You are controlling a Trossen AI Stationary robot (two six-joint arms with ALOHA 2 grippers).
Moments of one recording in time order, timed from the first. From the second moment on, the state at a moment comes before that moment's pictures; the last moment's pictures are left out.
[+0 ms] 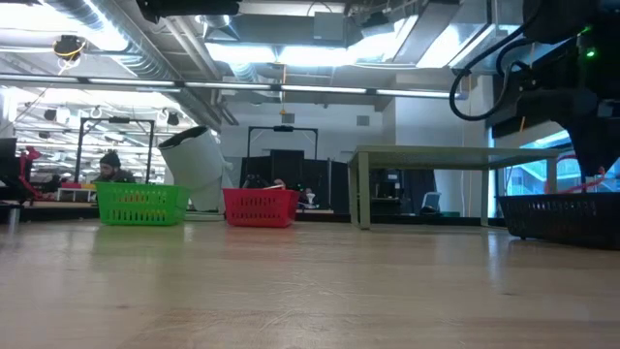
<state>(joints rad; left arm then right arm) -0.60 1.29 0.72 0.23 -1.03 -0.14 0.36 1.22 0.77 -1.30 0.26 1.68</state>
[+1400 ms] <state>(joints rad) -0.61 1.27 0.72 0.24 -1.01 -0.14 0.16 1.39 0.77 -1.31 0.23 1.56</state>
